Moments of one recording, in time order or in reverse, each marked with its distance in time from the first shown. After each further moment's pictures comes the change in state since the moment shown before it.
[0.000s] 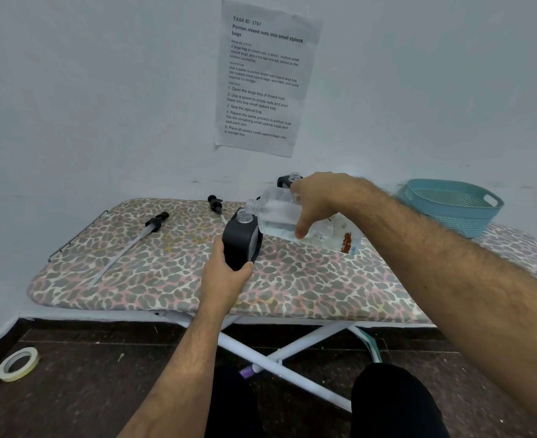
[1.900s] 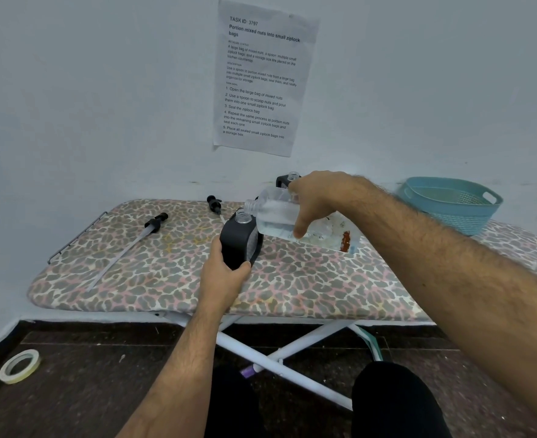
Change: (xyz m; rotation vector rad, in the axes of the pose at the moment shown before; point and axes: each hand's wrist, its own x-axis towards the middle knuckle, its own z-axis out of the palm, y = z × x) left_hand 0.002 -0.001 -0.002 -0.008 -0.015 -0.016; right_hand 0.002 0.000 0.000 -0.004 -0.008 -0.004
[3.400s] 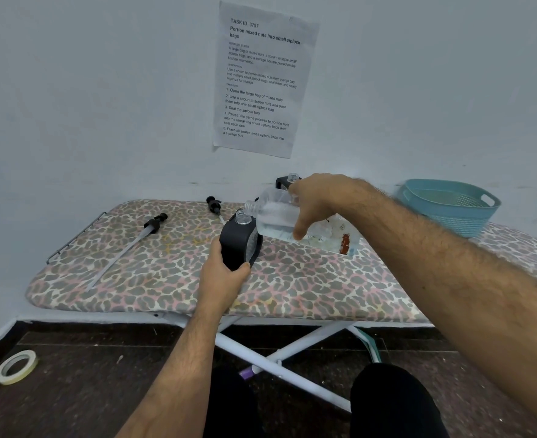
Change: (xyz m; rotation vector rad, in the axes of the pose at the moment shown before) left_hand -0.001 0.003 -0.001 0.010 0.000 0.001; right_hand 0.000 0.002 0.002 0.022 0.002 -0.009
